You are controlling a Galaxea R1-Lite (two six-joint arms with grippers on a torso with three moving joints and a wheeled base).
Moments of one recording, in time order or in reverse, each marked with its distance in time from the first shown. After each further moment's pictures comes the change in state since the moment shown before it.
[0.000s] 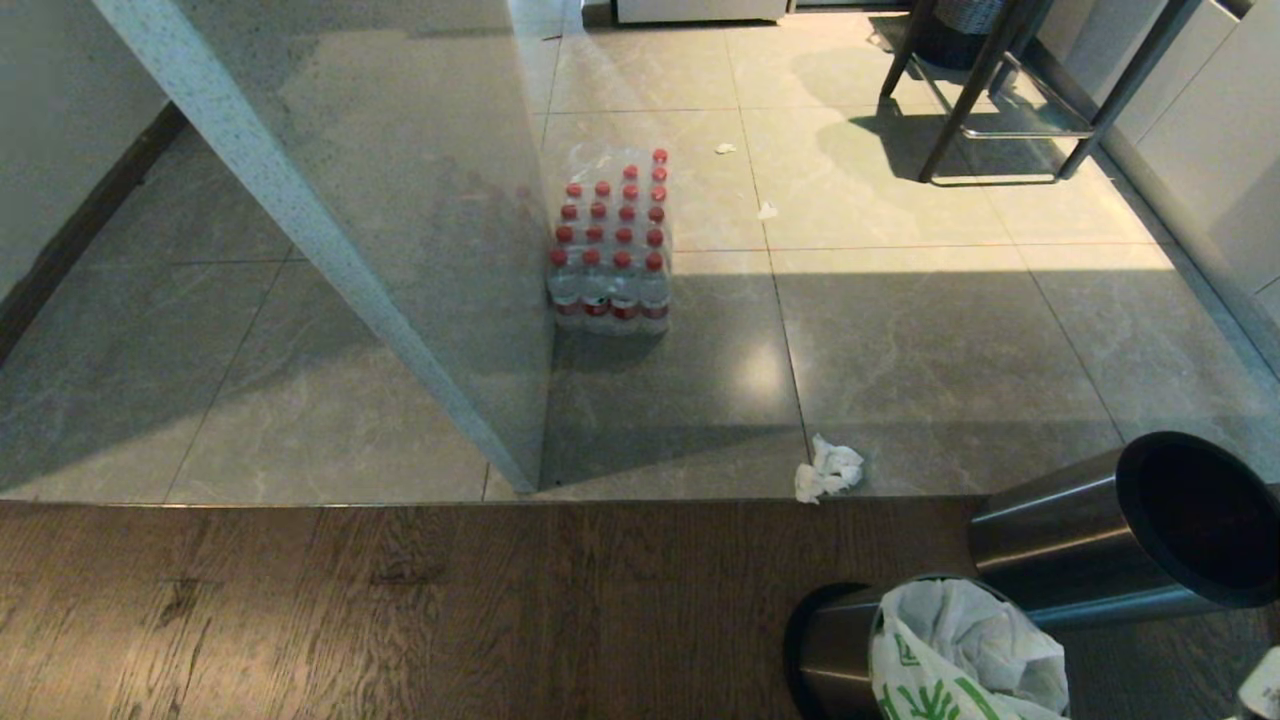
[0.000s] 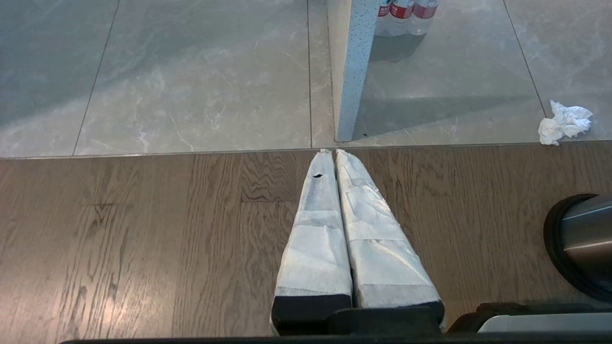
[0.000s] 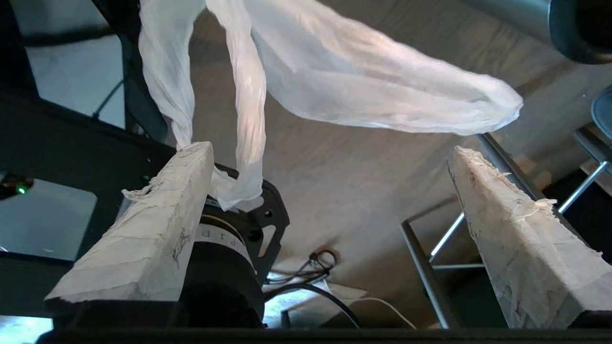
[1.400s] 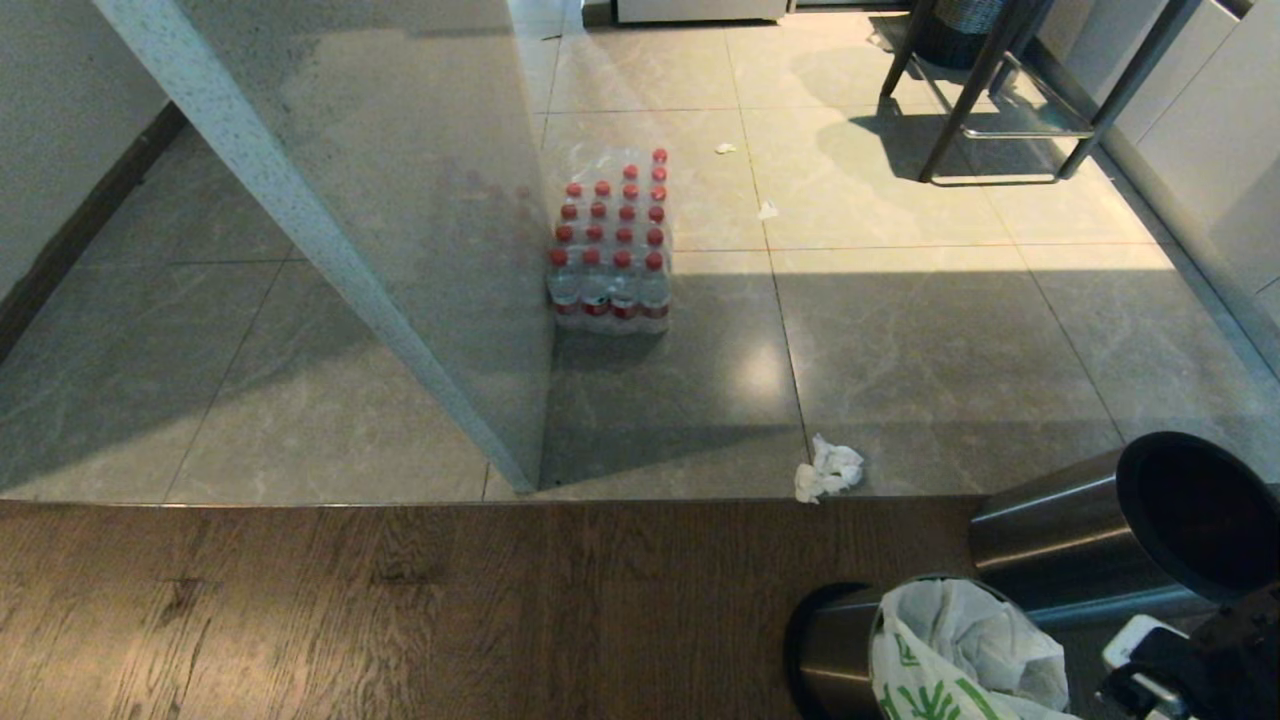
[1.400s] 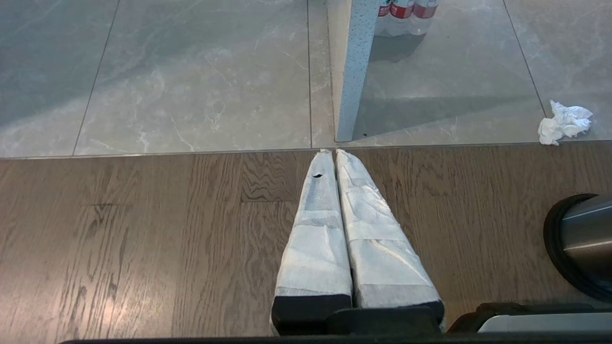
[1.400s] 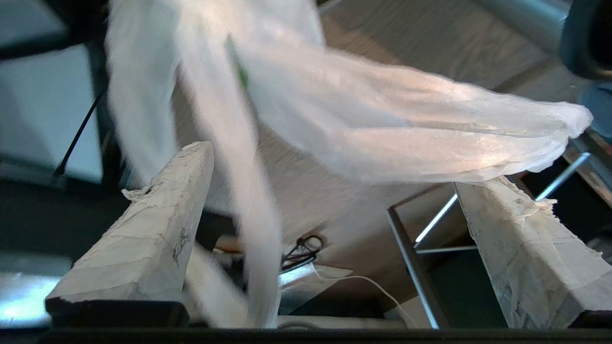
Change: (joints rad) left arm 0.000 0.000 0.000 0.000 0.000 0.000; right arm -0.001 0.324 0.089 -0.324 -0.069 0.000
